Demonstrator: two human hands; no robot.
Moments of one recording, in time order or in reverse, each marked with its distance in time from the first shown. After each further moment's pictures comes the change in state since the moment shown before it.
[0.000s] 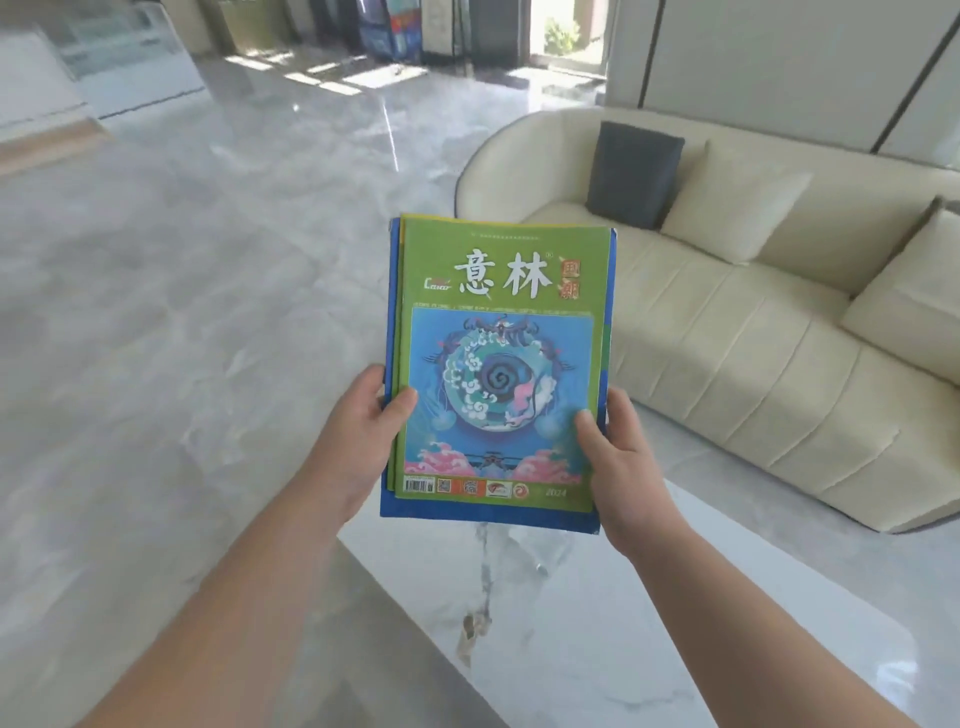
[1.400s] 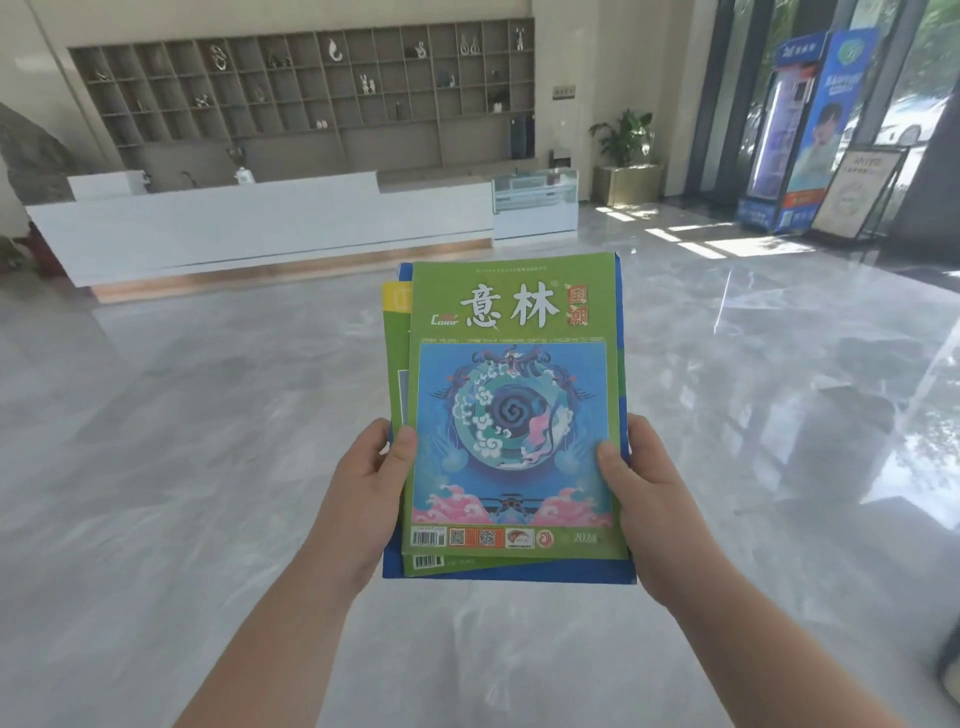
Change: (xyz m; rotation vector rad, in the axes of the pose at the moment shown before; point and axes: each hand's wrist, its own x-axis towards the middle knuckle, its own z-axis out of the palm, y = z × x) left_hand 0.370 0.106 -0.809 -0.085 0.770 0.166; right_hand 0.448 0.000 0.905 -0.032 -0.686 -0.048
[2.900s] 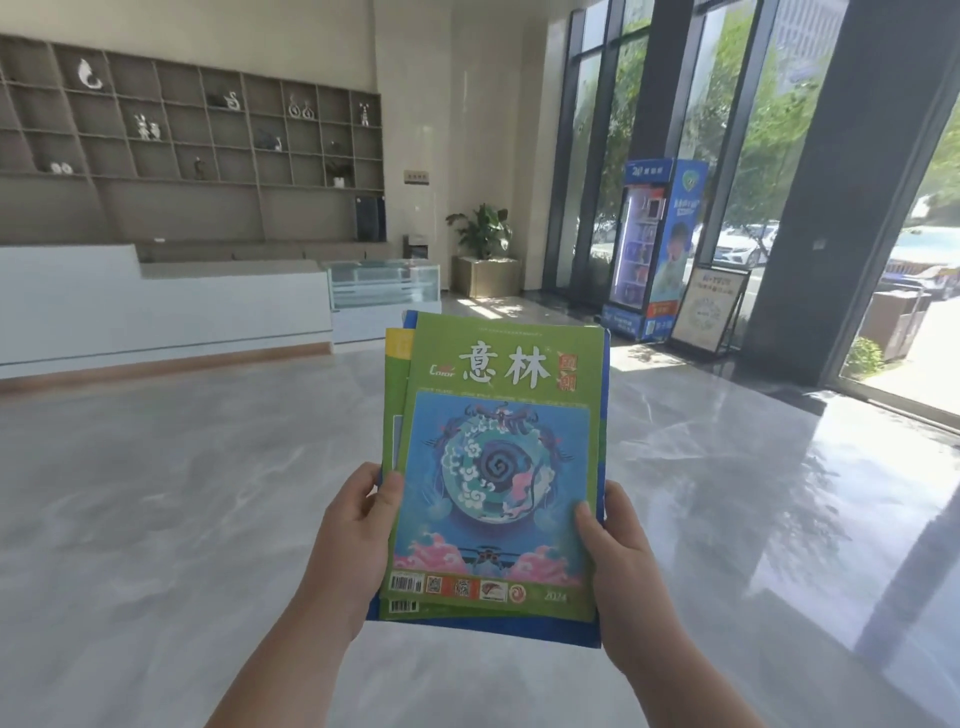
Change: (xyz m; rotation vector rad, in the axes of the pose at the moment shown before) left_hand 1.451 -0.066 0.505 -0.125 -0.234 0.056; right_hand 1.450 0.003 -0.201 0.046 0.374 -0.087
